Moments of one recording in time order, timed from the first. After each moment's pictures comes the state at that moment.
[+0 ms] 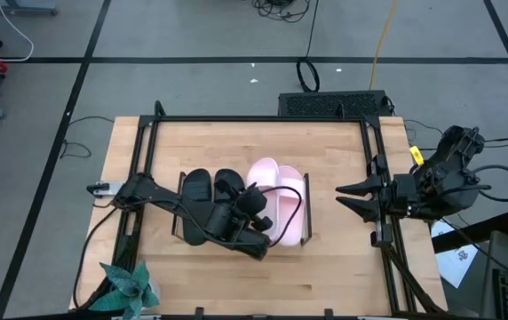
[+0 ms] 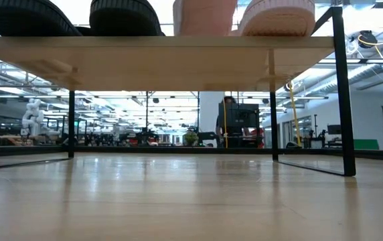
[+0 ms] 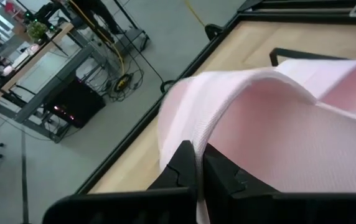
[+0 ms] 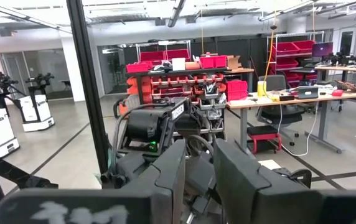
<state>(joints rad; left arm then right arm) -0.39 2.10 2.17 -1.46 -1.07 -0.87 0.81 1.03 1.25 -0.06 0.91 -0.01</state>
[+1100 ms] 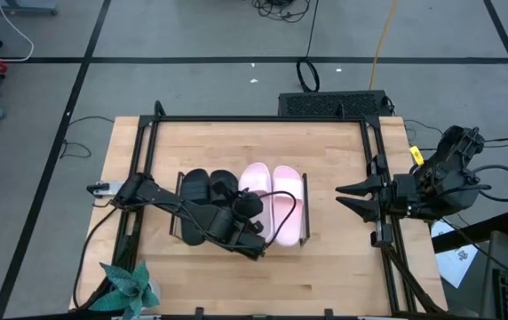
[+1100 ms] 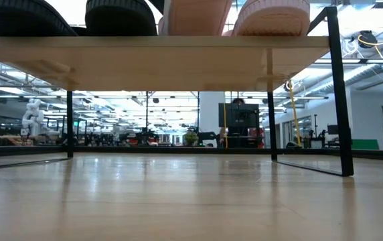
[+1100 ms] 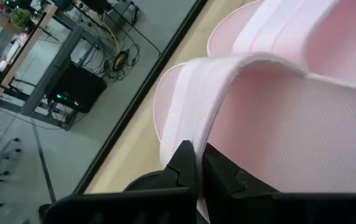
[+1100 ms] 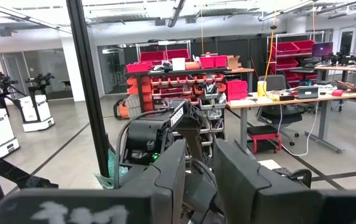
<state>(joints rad) -0.40 2.09 2.09 -1.57 -0.95 -0.88 0.81 1.03 1.25 -0.06 0.91 -0.01</state>
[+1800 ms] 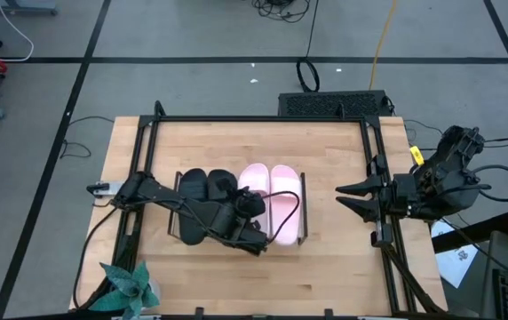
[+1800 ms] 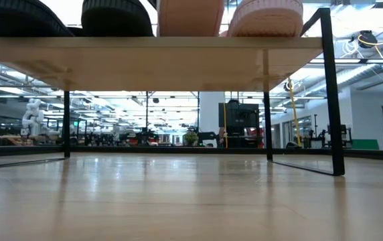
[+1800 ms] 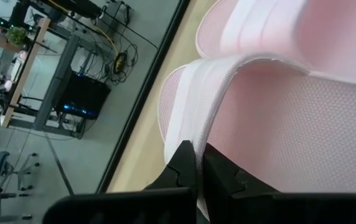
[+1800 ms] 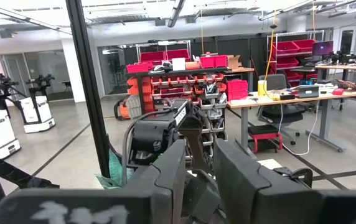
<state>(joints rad) -0.37 2.09 2.09 -1.57 -0.92 -0.71 0.81 1.03 1.25 -0.06 0.91 0.00</state>
